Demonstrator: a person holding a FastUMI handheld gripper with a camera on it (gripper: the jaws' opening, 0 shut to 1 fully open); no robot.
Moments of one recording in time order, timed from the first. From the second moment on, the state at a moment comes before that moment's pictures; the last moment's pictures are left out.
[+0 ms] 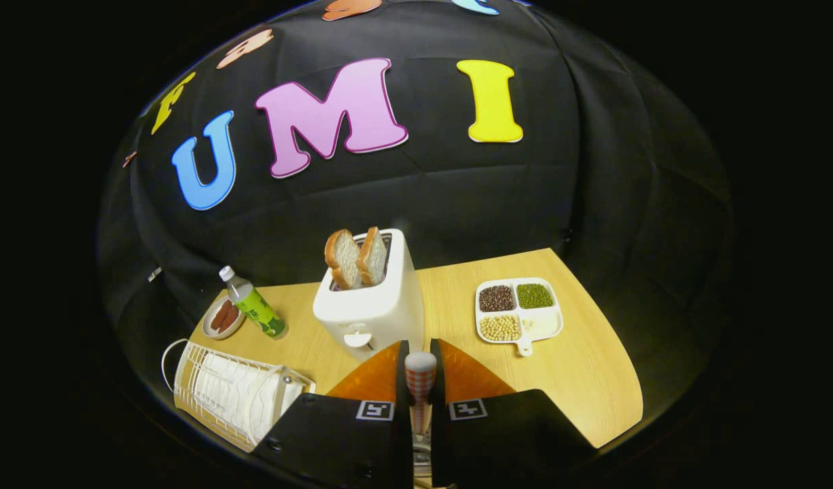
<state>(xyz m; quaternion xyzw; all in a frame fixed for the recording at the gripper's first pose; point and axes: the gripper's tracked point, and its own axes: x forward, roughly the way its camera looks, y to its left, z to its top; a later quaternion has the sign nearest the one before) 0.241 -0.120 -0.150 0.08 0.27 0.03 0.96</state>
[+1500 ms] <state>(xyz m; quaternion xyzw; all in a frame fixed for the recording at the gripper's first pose) 0.015 -0.061 -0.275 0.10 0.41 -0.02 0.91</state>
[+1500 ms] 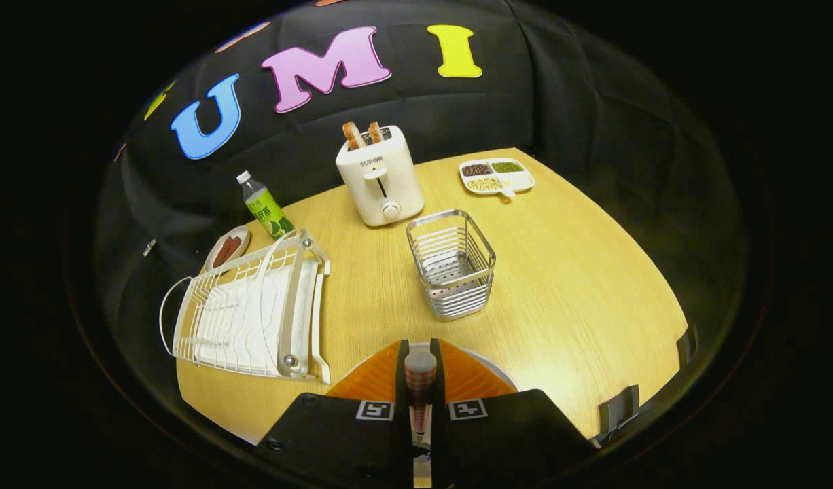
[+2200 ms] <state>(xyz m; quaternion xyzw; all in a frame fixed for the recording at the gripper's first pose) 0.016 -0.056 -0.289 0.09 0.44 0.03 0.89</state>
